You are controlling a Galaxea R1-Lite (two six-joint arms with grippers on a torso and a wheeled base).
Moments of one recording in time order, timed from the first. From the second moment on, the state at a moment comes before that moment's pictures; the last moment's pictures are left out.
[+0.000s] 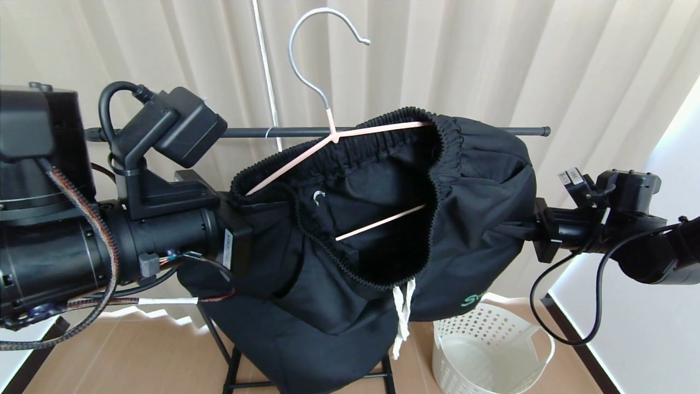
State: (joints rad) left arm -0.59 1.37 -0.87 -0.28 -0.11 0.21; right arm -0.10 2.05 -0.97 -0.77 1.31 -0.32
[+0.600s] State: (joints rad) left arm -0.59 1.31 -0.83 -0.28 -0.11 0.17; right arm -0.11 2.06 -0.98 -0.77 1.31 -0.29
